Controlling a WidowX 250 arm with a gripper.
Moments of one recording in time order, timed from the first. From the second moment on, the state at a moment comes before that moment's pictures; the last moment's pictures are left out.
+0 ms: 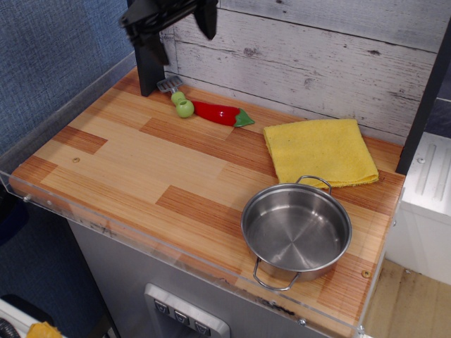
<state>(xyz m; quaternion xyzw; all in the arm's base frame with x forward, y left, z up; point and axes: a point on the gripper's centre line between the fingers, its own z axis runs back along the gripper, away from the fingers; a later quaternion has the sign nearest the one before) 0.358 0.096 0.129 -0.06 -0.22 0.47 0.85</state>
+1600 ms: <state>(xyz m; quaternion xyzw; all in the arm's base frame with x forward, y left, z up) 0.391 0.119 0.029 0.05 -0.11 0.48 0.87</state>
